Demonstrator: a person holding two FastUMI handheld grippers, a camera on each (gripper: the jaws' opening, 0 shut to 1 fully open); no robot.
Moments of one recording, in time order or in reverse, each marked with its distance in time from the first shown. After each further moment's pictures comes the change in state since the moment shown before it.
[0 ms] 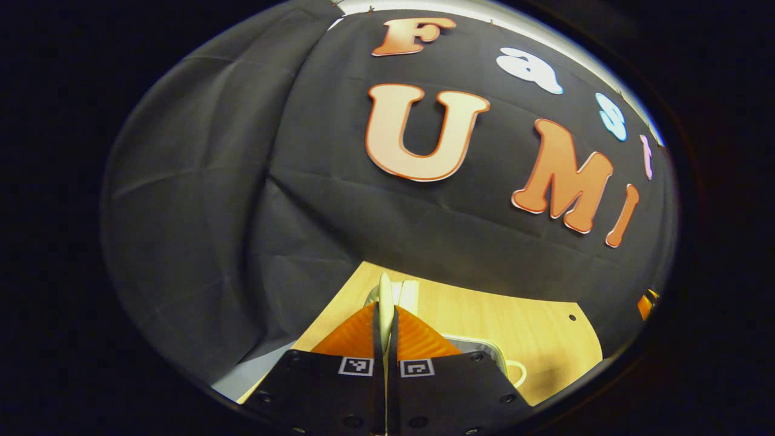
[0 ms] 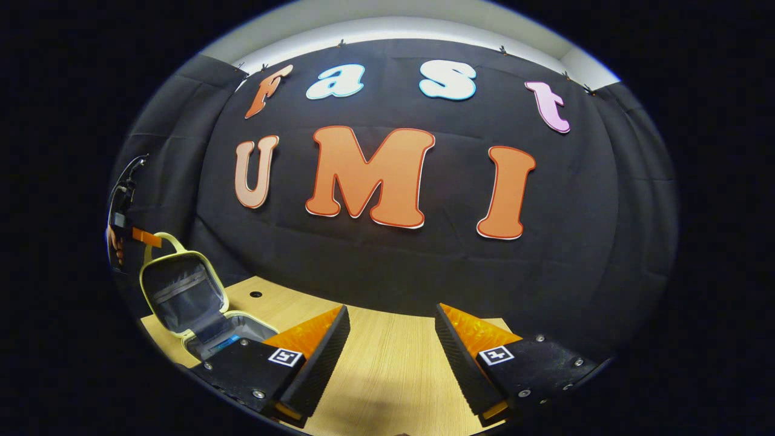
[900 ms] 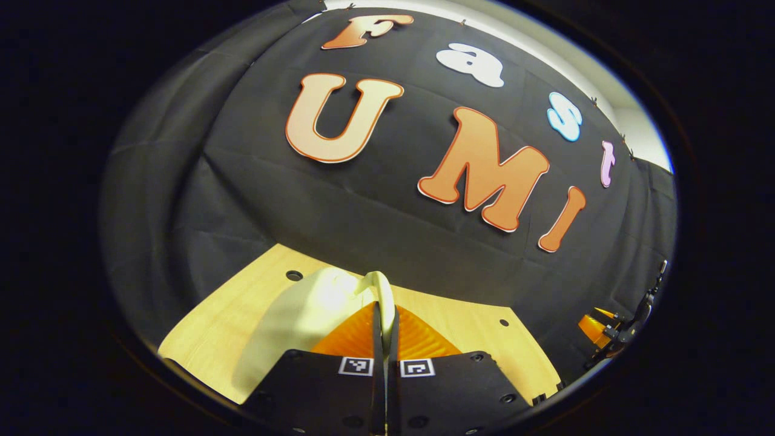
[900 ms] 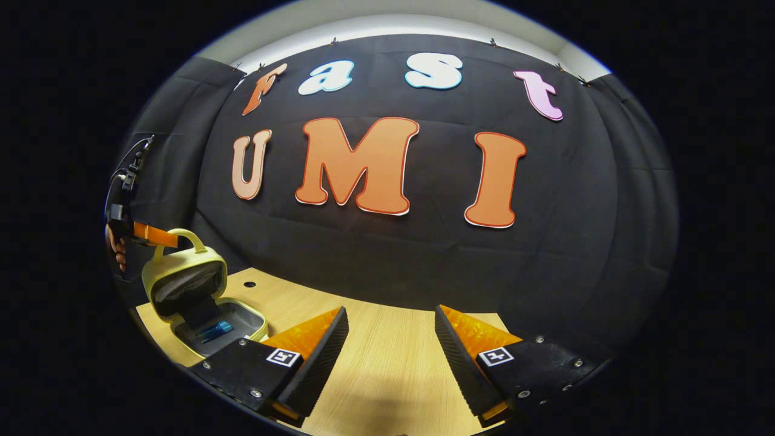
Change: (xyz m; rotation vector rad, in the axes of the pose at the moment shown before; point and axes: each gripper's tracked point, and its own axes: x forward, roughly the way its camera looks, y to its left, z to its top) left arm -0.007 -0.183 -0.049 -0.095 0.006 -0.254; right arm 0.008 -0.048 -0.041 0.003 0.016 0.025
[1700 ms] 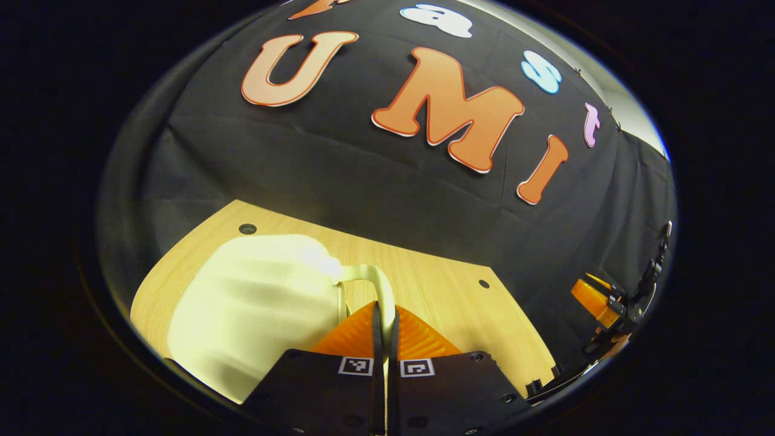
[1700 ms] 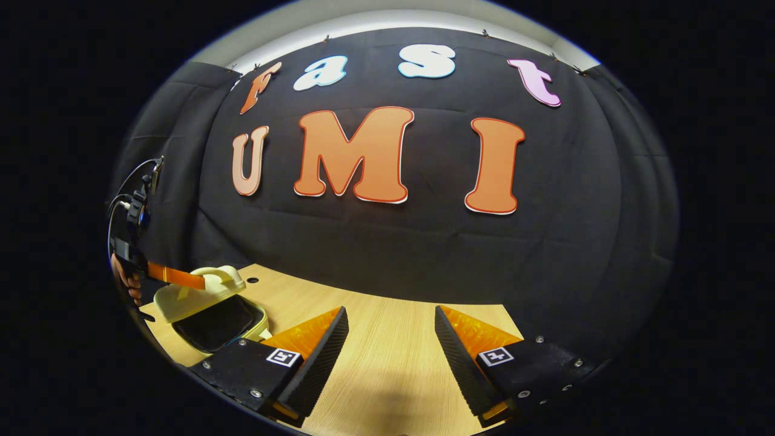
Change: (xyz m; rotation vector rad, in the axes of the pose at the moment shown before) left arm 0.041 -0.082 -0.112 0.041 0.212 -0.102; right arm 0.010 -0.004 -0.023 0.026 0.032 0.038
